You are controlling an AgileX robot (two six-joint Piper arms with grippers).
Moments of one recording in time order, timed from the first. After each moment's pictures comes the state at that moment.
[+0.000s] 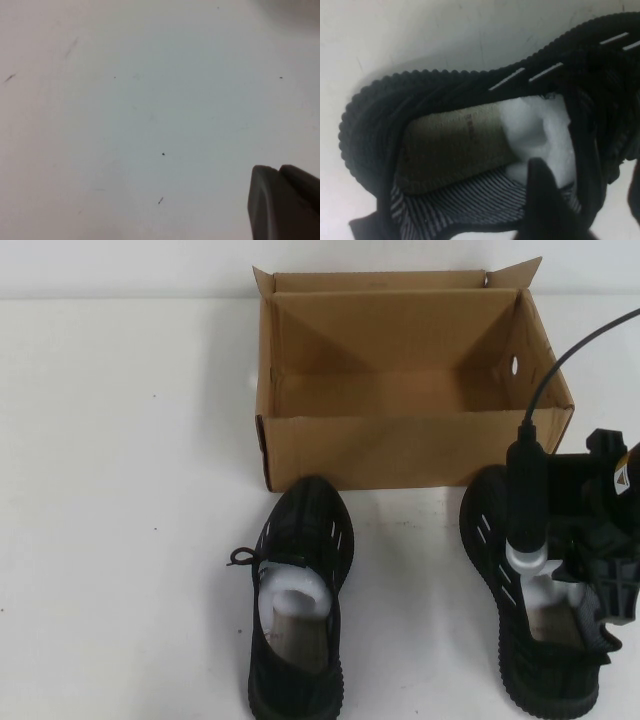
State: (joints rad) right arm 0.46 1.42 -1.04 -0.05 0.94 -0.91; left arm -0.04 -0.01 0.03 0.07 0.38 0.03
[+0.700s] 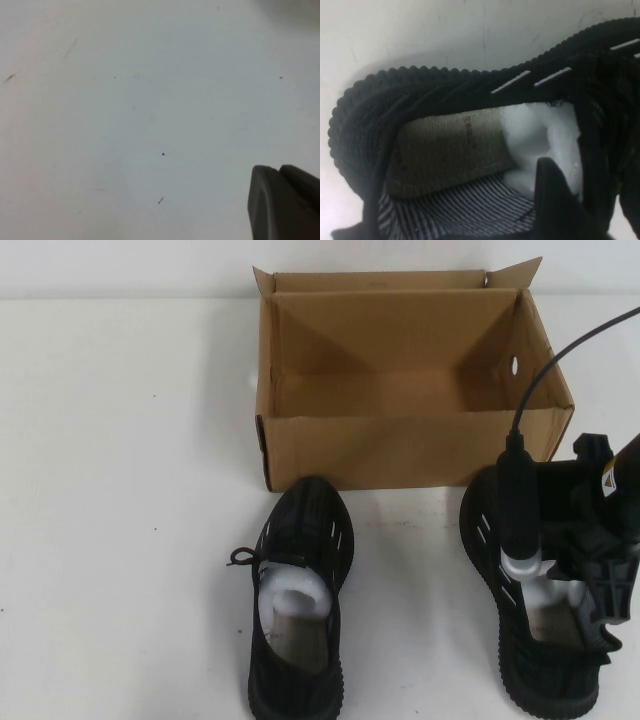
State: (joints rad) right arm 0.46 1.45 -1.04 -0.06 0.92 -0.96; left arm -0.04 -0.01 0.03 0.07 0.38 0.03
